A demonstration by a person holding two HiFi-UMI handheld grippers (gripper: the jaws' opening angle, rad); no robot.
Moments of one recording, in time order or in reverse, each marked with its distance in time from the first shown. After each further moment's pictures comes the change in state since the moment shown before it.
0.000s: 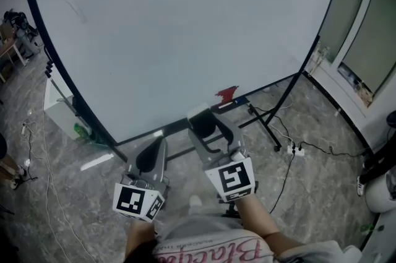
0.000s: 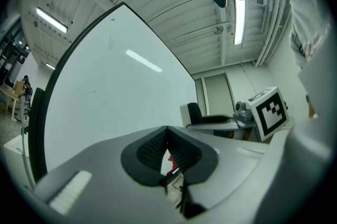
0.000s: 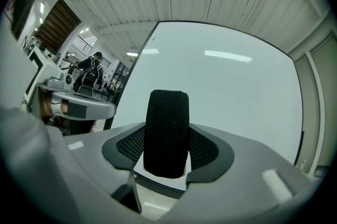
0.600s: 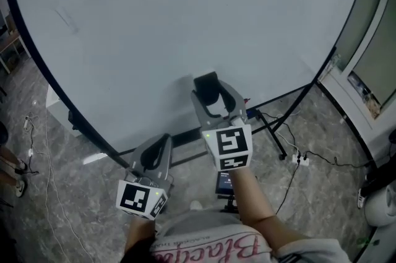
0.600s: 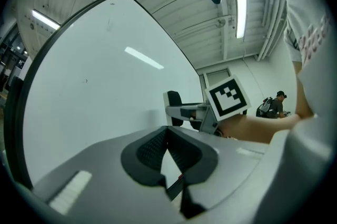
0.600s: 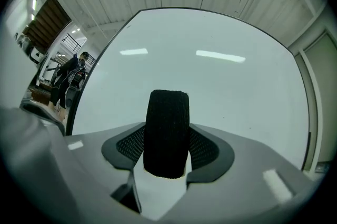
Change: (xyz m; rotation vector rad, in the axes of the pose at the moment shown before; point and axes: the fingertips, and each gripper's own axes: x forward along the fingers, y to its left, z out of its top) left arm 0.054 0.028 -0.012 0.035 0.022 0.016; right arm 0.111 -0.080 0.021 0.036 -0.041 -0.090
